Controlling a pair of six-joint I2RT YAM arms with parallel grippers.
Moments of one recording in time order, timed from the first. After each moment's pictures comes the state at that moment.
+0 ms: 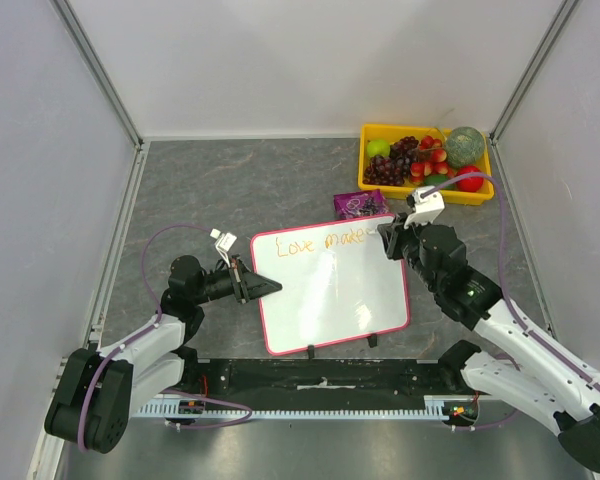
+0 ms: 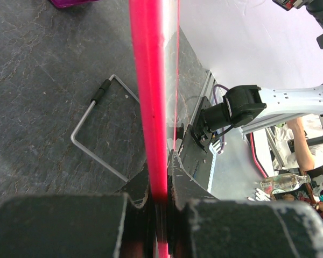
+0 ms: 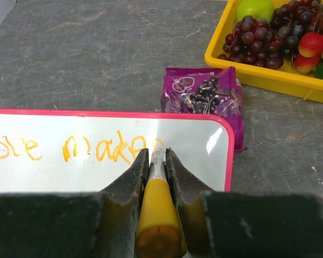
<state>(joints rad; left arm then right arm) -0.28 0.99 0.14 0.69 0.92 -0.74 0.65 0.83 0.71 -0.13 0.30 0.26</state>
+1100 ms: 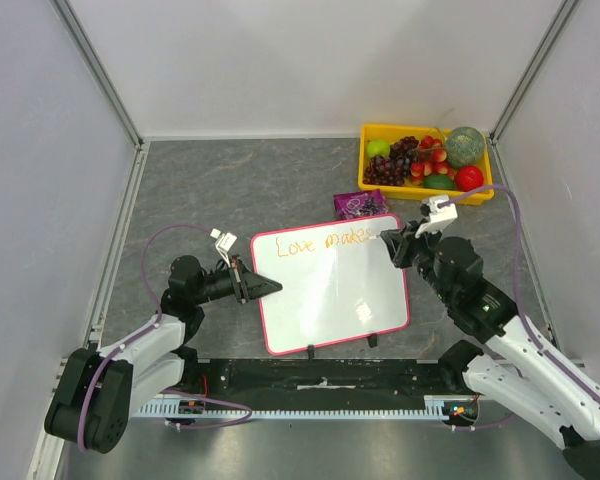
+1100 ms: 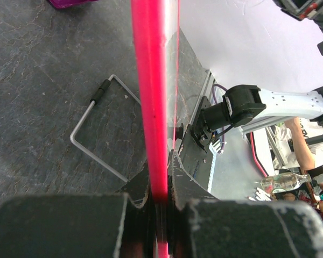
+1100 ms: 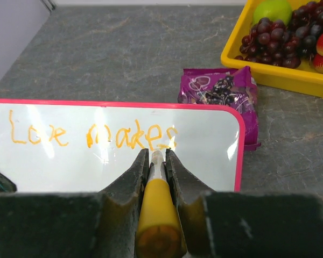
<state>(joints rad) -0.28 0.99 0.14 0.69 0.92 -0.74 0.65 0.72 0.66 -0.16 0.23 0.31</state>
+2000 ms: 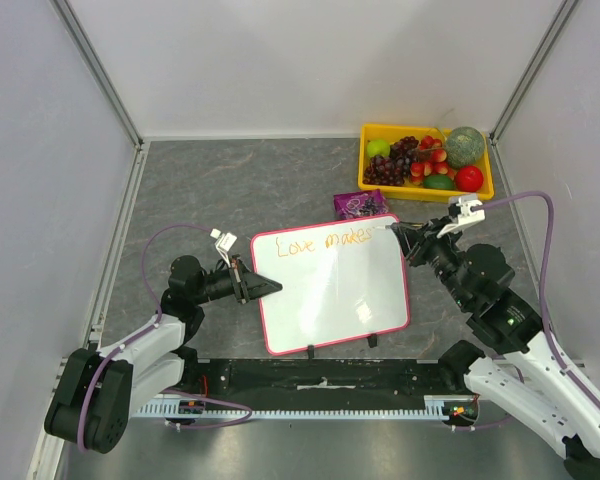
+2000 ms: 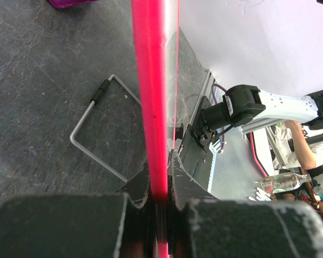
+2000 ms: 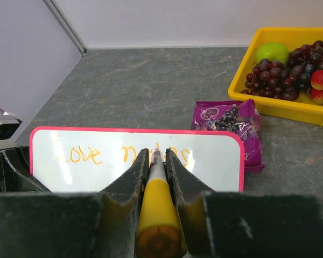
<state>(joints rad) -0.28 0.99 0.14 0.69 0.92 -0.74 0.65 0.58 0.74 -0.21 0.23 0.33</state>
